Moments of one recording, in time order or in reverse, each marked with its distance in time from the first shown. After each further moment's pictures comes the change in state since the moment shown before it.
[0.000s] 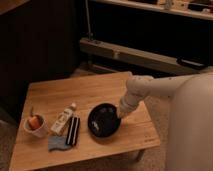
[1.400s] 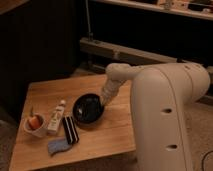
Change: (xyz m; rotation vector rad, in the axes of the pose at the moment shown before) arm -0.111 0.052 0.034 -0.024 0.022 -0.067
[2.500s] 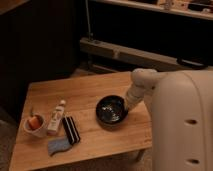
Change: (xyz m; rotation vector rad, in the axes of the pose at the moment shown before) arm 0.082 -0.124 -0.042 0.092 -0.019 0.189
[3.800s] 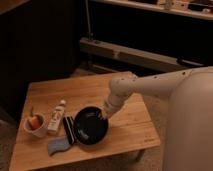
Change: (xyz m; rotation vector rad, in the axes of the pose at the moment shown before) arm 0.053 0.153 -0.001 -0.084 -0.021 -0.407
